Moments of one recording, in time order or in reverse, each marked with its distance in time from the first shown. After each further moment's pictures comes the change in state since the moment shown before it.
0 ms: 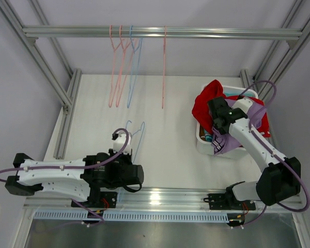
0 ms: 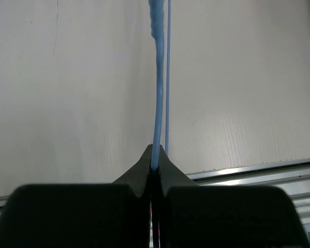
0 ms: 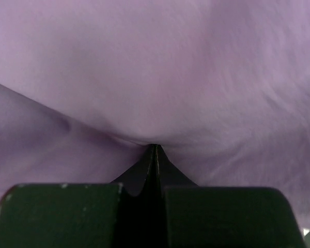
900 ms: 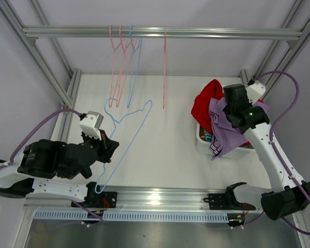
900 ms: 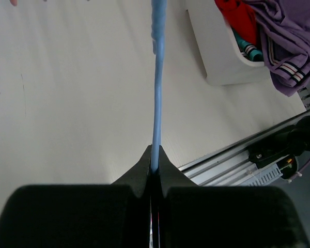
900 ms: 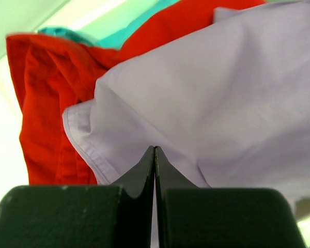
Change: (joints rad) left arm -0.001 -0.207 0.354 0.042 0.049 0.393; right arm -0.037 -0.140 0.217 0.044 -0.177 -0.192
